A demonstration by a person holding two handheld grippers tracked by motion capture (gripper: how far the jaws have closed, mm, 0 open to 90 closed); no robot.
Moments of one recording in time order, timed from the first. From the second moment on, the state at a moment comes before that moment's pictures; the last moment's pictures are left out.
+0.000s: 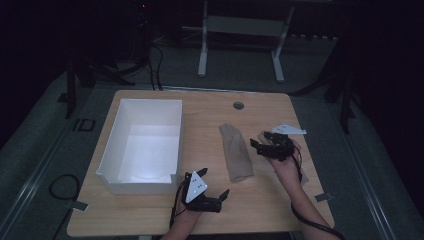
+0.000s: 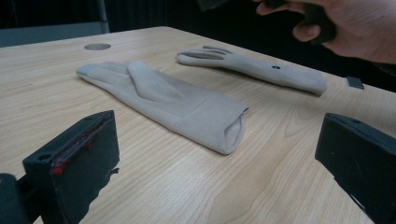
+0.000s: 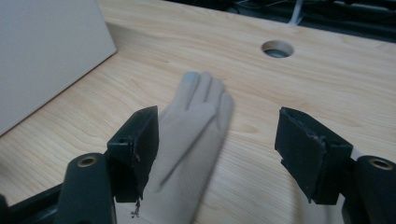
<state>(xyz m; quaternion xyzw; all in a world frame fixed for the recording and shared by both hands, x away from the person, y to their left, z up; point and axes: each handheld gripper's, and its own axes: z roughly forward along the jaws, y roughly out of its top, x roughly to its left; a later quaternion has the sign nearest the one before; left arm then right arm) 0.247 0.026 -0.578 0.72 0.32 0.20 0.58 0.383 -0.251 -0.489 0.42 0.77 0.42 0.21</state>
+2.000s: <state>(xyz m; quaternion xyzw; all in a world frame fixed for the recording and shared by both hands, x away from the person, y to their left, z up) 0.247 0.024 -0.578 0.72 0.32 0.20 0.58 0.391 -0.209 -0.508 0.45 0.77 0.40 0.22</state>
